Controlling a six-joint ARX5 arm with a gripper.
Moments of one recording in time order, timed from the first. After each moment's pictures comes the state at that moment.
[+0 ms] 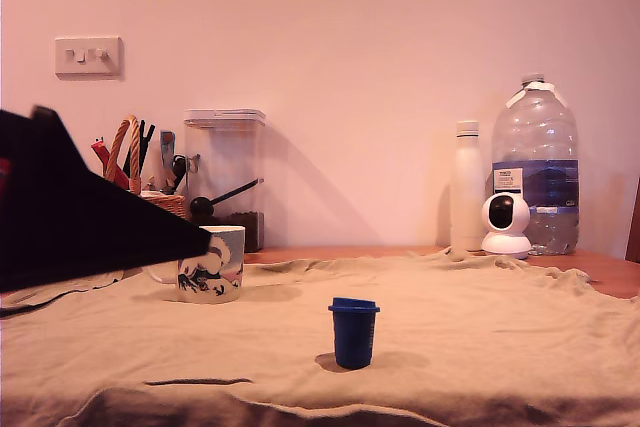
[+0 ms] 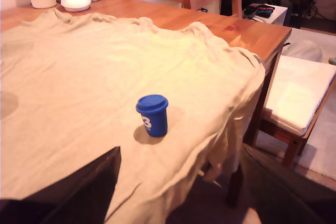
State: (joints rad) arm -0.73 1.24 0.03 0.96 0.28 0.00
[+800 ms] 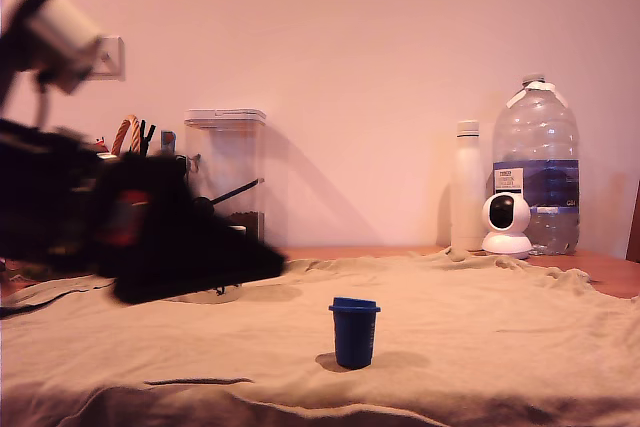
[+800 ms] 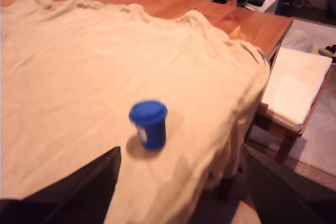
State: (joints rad) arm -0.73 1.51 0.21 0.98 0.33 0.00
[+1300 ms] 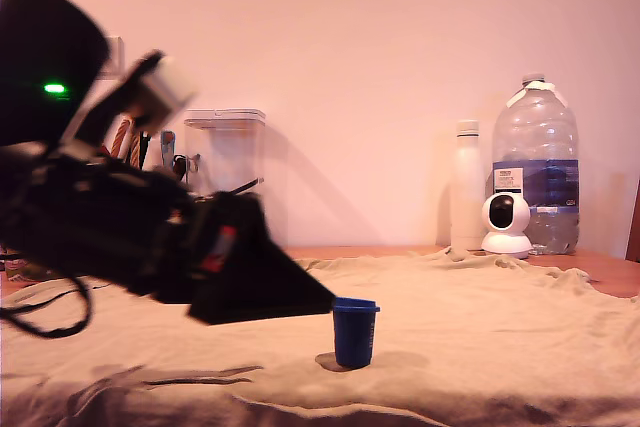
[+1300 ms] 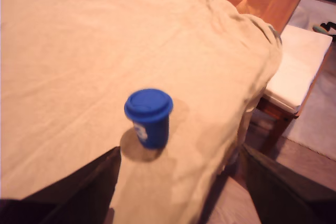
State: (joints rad) arm -0.74 1.65 0.39 0.81 0.35 0.00
